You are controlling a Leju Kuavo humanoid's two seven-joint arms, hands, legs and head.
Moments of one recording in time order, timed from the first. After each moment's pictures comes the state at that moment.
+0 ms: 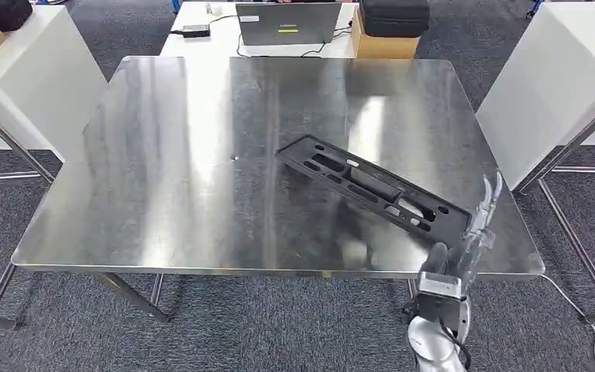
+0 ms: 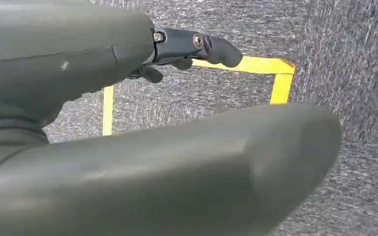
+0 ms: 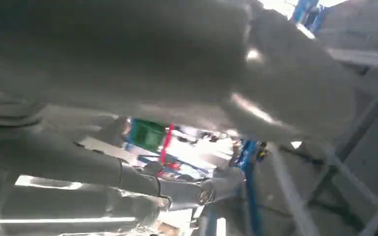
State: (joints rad) left arm -0.09 -0.15 1.11 -0.21 -0.79 0.07 -0.36; right arm -0.01 0.07 0.19 -1.70 0.39 -0.65 -0.66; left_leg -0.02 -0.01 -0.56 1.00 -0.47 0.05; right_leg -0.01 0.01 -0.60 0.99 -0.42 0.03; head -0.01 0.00
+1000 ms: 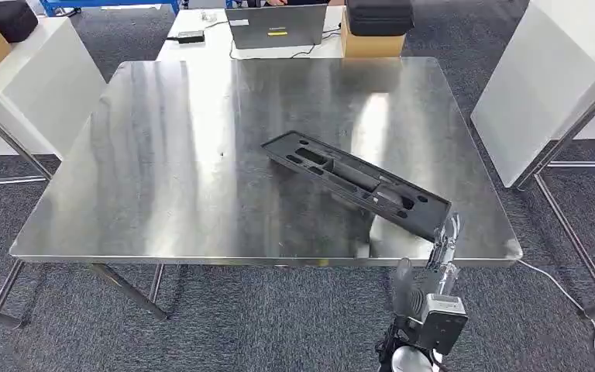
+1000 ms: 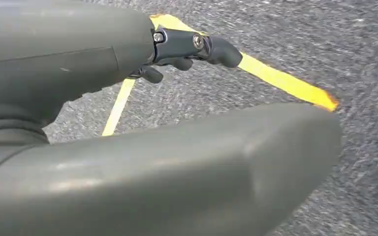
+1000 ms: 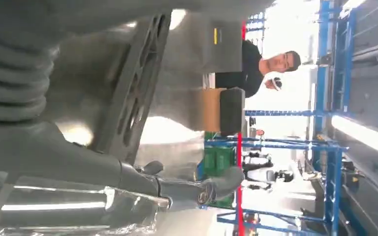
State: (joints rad) left arm -0.09 -0.19 1.29 -0.21 -0.63 0.17 -0.34; right arm 0.09 0.22 0.16 -1.60 0.15 -0.47 -0.70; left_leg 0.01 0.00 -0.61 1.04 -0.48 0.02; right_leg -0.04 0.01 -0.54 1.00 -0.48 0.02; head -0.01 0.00
